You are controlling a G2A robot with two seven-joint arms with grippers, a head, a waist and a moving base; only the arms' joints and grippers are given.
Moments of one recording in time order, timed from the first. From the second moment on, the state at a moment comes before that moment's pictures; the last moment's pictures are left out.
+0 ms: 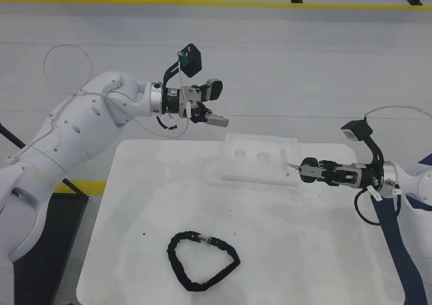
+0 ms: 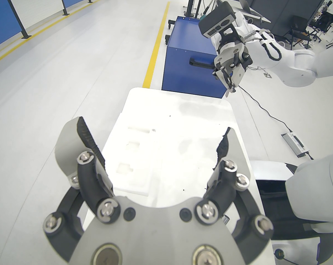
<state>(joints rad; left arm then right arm) 0.07 -0.97 -0.17 -1.02 0.11 -1.01 -0.24 -1.10 -1.06 1.50 -1.54 0.35 -0.41 1.41</state>
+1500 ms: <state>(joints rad) 0.47 -0.89 -0.17 -1.19 0.70 -1.01 -0.15 -1.10 -1.06 1.50 -1.54 0.35 -0.41 1.41</state>
